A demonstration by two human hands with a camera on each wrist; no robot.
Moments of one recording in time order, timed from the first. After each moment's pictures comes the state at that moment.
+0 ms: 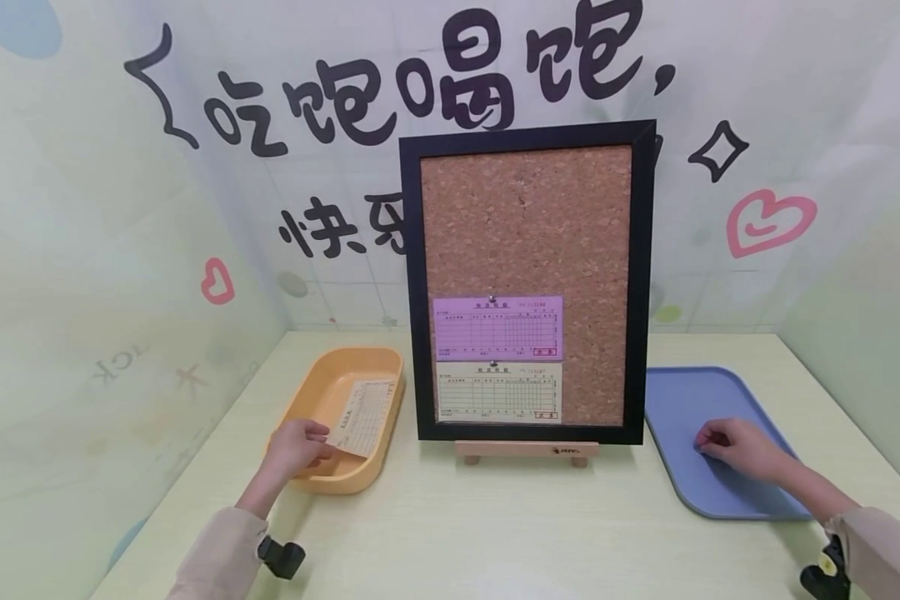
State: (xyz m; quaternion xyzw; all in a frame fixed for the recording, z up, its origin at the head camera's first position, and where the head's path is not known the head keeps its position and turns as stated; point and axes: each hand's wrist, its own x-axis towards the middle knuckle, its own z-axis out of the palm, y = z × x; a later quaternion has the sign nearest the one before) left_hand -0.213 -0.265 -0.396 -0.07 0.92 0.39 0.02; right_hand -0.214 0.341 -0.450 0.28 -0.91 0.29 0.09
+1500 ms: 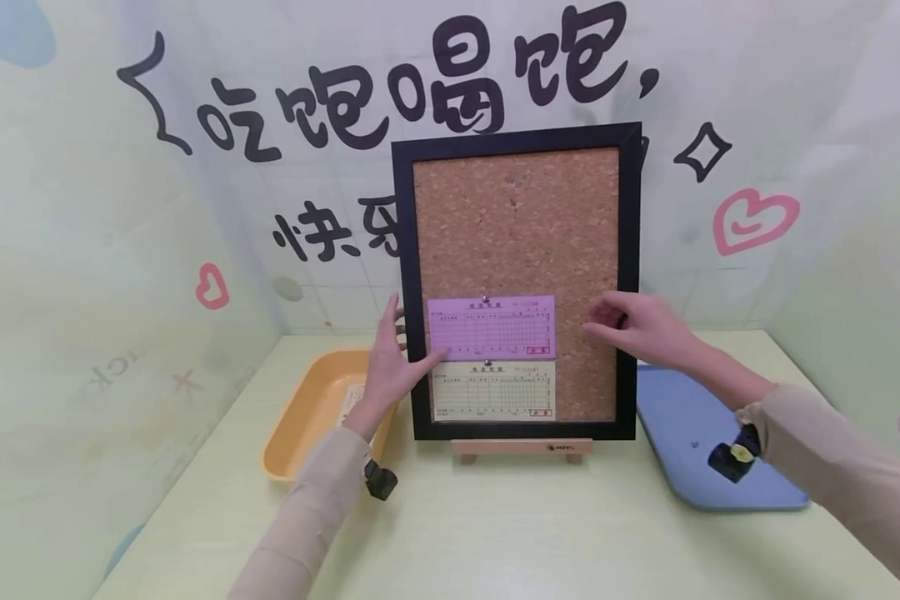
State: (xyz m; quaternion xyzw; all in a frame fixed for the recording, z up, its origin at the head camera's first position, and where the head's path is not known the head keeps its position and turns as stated) left_hand -0.286 -0.134 -0.356 0.17 0.86 0.41 -0.27; right_hand -0.248 0.208 -0.280 0.28 -0.90 0.28 0.16
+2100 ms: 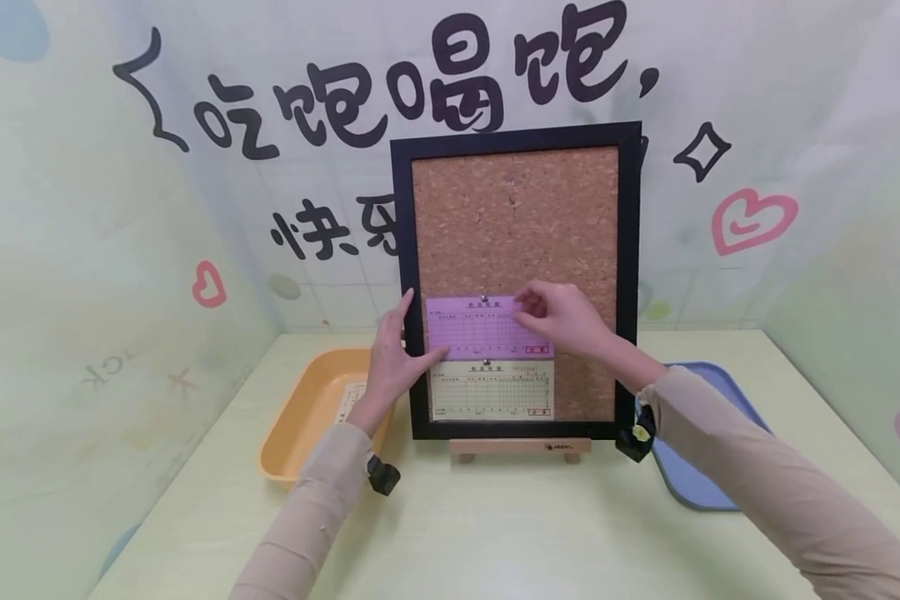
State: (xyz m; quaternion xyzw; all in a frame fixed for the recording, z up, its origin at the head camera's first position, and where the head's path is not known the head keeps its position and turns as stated) left_hand -0.292 -0.129 -0.355 0.20 0.85 0.36 -0.32; right_hand -0.274 0.129 -0.278 0.26 -0.90 0.33 0.15
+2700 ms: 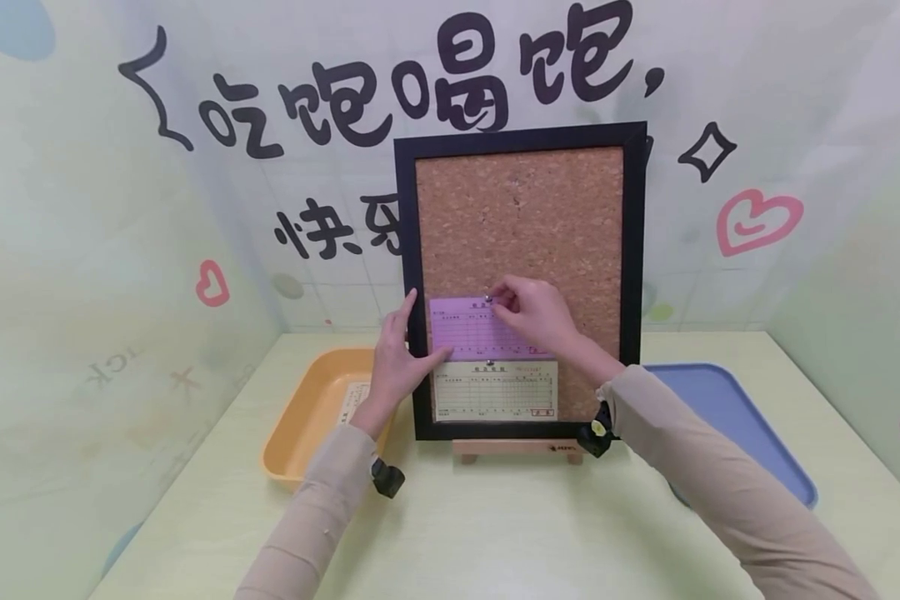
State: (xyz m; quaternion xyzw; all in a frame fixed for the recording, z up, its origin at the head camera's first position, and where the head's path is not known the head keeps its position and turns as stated) left_hand -0.286 -0.128 -0.353 0.19 0.86 0.37 -0.30; right_hand -0.292 0.092 -0.286 0.27 -0.88 0.30 0.26
